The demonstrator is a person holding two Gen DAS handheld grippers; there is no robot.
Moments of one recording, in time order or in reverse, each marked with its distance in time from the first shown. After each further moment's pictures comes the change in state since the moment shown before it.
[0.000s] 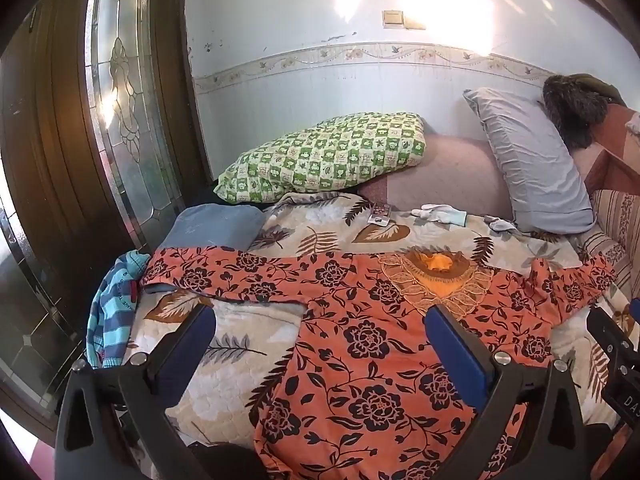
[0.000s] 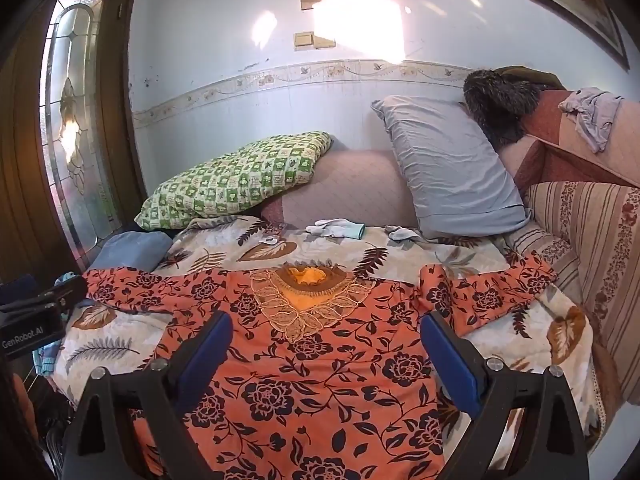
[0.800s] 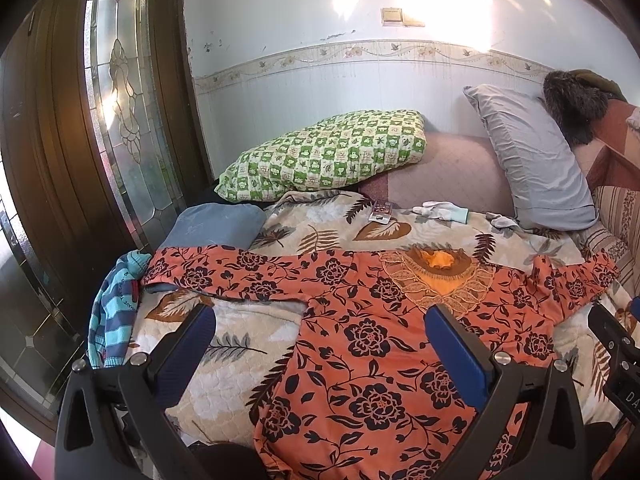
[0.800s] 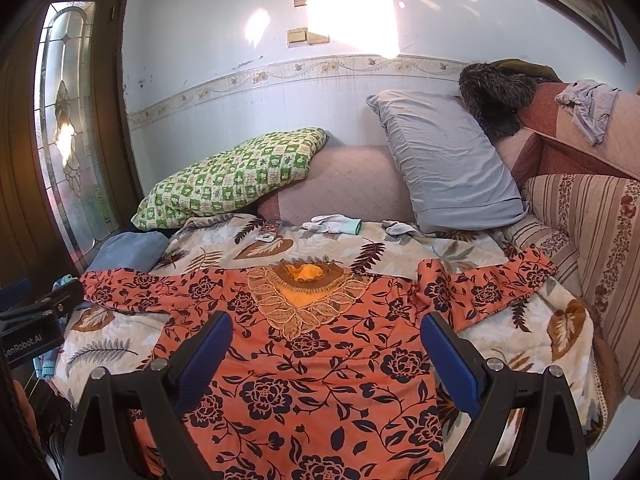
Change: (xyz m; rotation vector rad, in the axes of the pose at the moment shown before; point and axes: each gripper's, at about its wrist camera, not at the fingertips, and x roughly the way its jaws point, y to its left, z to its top) left arm 0.000 0.000 -0.004 -0.002 0.009 0.000; right arm 0.004 -0.005 0.000 0.015 0.014 -0.001
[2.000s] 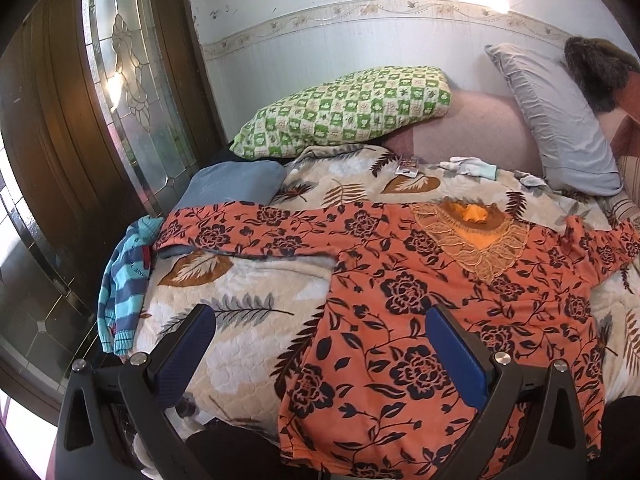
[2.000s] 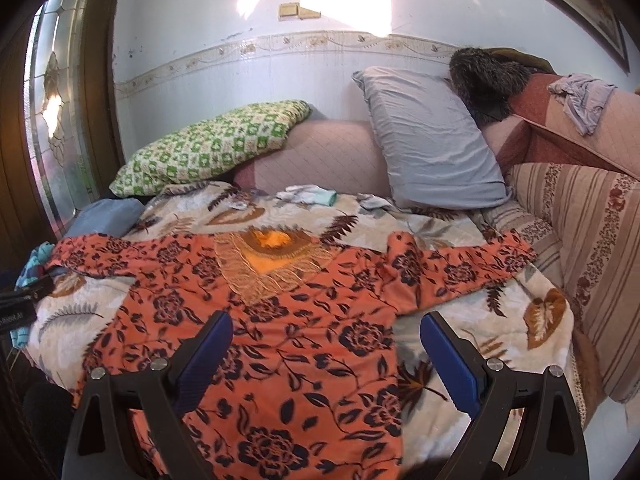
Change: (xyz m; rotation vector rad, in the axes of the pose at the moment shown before) left arm 0.044 0.022 -0.037 0.024 0.134 0.076; right arm 0.014 -0.043 -0.033 -0.057 0.106 -0.082
